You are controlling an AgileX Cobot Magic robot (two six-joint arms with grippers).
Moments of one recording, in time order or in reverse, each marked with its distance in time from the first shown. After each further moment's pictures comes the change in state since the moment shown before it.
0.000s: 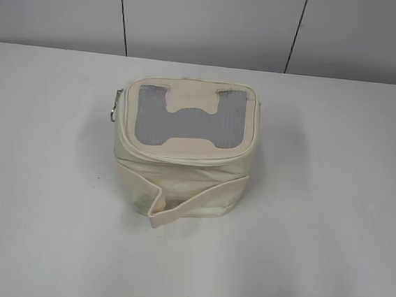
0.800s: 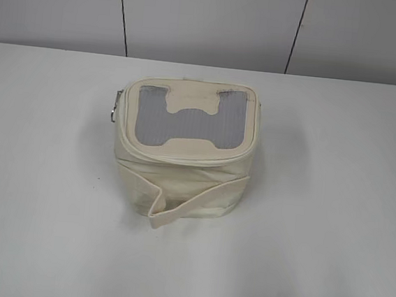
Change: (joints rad) left arm 0.000 0.000 0.000 0.000 0.000 0.000; right arm 0.001 0.000 0.000 0.000 0.000 0.000
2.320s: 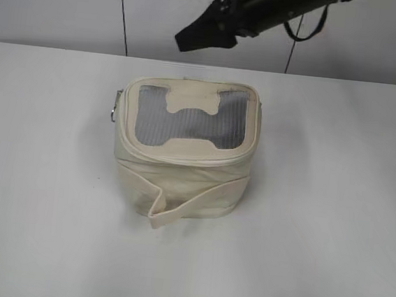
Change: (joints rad) left arm -0.056 0.000 0.000 0.000 0.000 0.000; right arm 0.401 2.138 -1.318 0.965 -0.053 -1.133
